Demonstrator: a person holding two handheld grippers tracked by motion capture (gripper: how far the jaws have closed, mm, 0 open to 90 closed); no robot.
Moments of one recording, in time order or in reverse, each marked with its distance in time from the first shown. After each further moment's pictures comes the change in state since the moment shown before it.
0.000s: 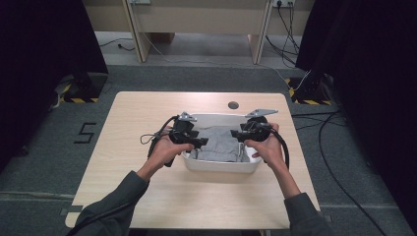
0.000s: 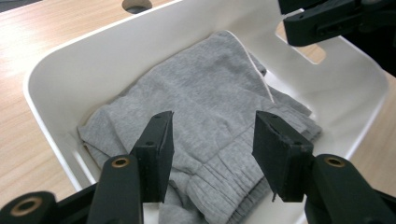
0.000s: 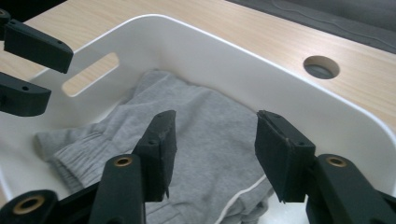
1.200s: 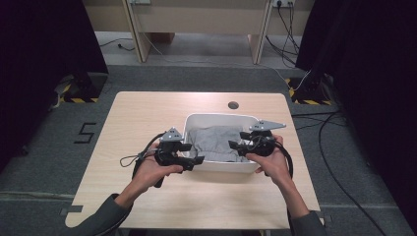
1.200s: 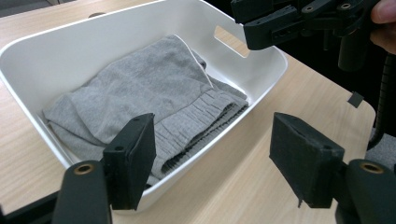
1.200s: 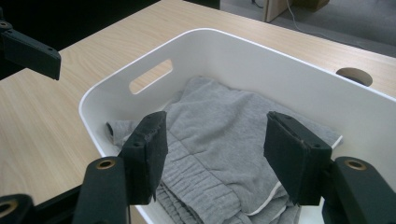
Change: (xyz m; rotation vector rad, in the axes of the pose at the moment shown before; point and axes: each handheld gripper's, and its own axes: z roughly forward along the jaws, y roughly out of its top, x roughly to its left) left arm -0.031 -0.041 -0.057 -0.108 -0.100 0.028; right arm 0.029 -0.023 -0.034 -0.098 0.090 -0.009
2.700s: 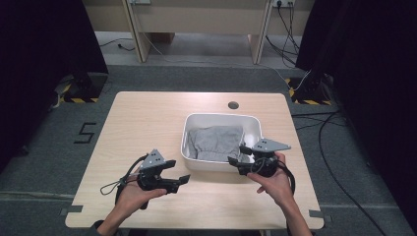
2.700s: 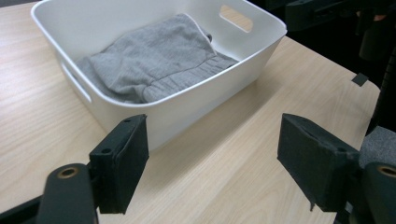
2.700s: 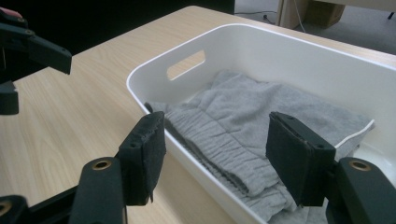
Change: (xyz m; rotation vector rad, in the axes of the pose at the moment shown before) left arm -0.008 -0.061 -0.034 -0.049 0.060 -0.008; right arm 0.031 -0.037 -0.021 -0.064 0.037 -0.043
